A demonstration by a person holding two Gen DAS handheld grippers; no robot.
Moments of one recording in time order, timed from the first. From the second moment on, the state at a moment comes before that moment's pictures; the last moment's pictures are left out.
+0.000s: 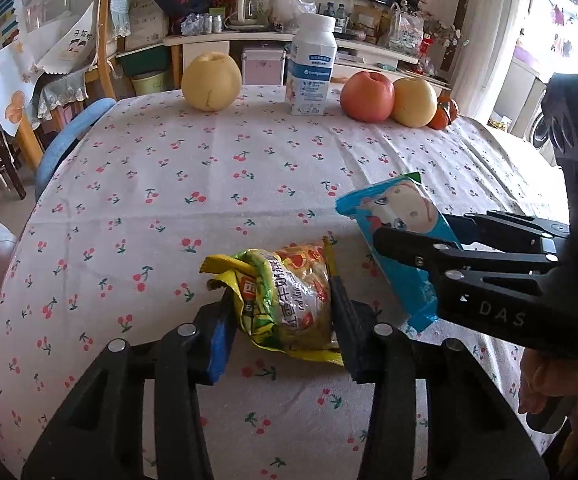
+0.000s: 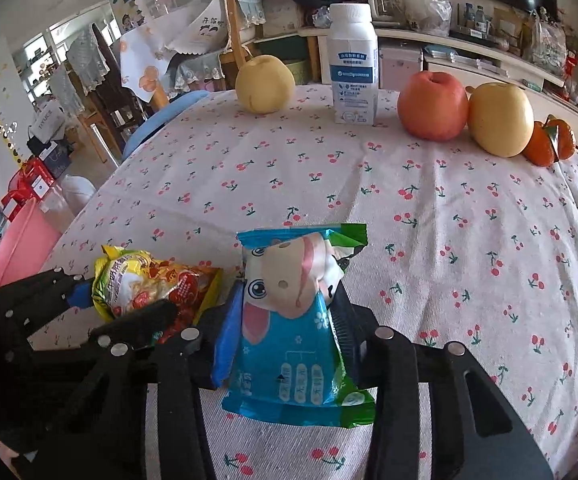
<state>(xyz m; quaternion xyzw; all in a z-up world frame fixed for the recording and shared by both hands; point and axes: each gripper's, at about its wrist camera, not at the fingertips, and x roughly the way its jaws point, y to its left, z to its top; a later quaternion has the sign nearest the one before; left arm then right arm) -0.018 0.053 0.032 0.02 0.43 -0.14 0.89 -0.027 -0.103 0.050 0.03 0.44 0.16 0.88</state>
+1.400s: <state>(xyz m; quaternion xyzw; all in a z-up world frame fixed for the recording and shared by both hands) -0.042 0.155 0.042 0.02 0.46 -0.10 0.88 -0.061 -0.041 0.060 0.02 0.45 0.19 0.87</state>
